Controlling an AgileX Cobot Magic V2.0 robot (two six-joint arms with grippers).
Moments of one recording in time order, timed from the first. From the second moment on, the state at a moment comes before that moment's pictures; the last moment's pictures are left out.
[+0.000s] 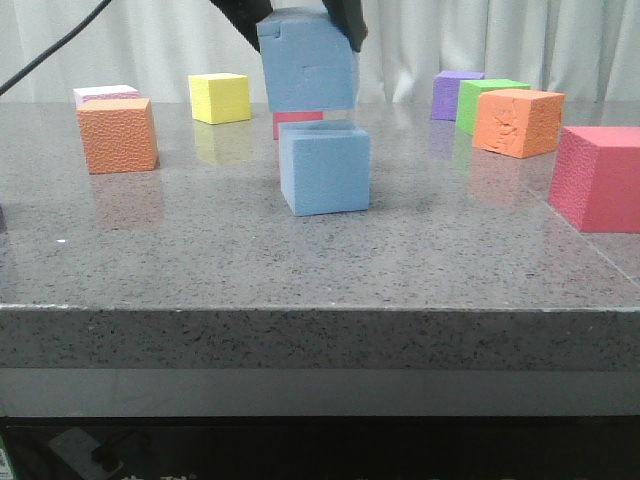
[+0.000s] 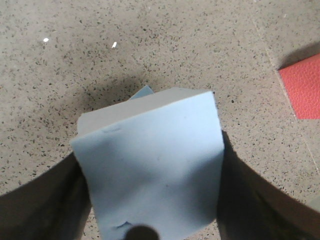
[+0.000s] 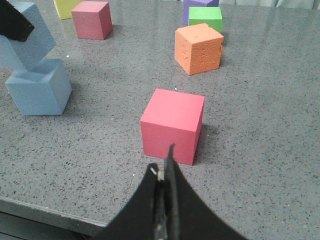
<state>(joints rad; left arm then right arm) -0.61 1.93 -2.03 -0.17 1.26 -0.13 0.21 0.37 -0.44 0.04 0.47 0.05</state>
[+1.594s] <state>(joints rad) -0.61 1.96 -2.04 -0.19 1.26 -0.13 0.21 0.37 -0.44 0.04 0.47 0.05</state>
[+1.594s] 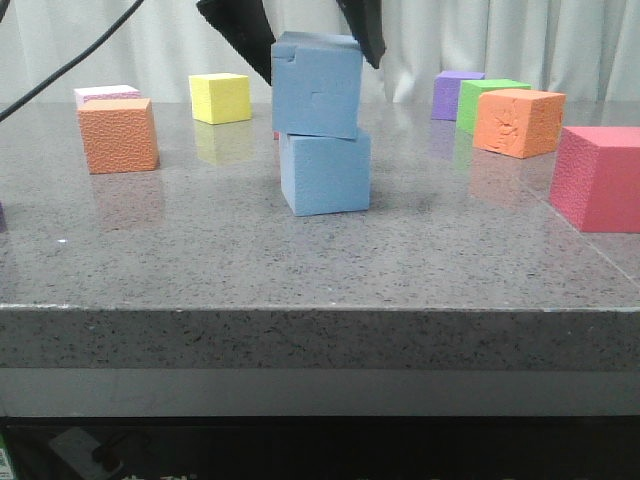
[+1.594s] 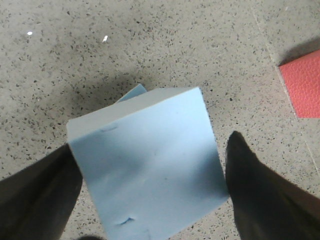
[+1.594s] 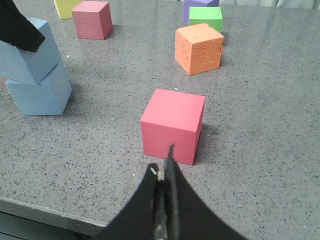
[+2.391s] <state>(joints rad) -0.61 1.96 -2.05 -0.20 1.26 -0.13 0.21 0.37 -0.44 0.04 0.47 0.05</state>
